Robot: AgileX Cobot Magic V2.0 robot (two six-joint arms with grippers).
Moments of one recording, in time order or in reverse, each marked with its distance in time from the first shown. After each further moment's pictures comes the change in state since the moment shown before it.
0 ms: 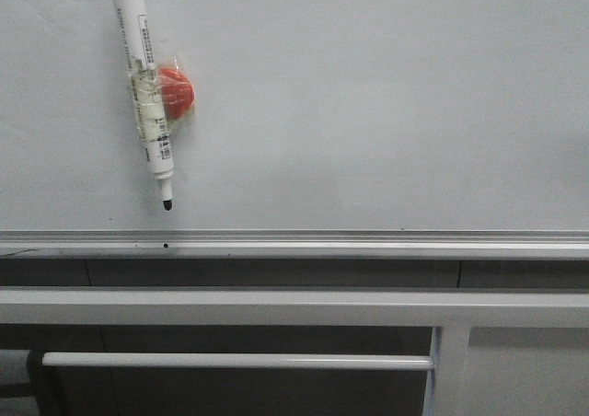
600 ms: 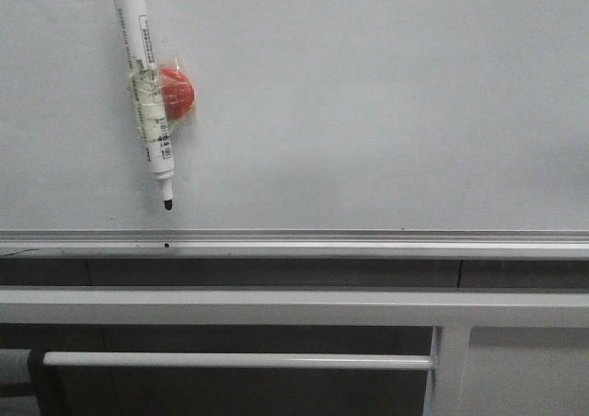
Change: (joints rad) left arm -0.393 0.005 0.229 -0.104 -0.350 0.092; right arm 0.009 0.000 0.000 0.010 -0.005 -0.071
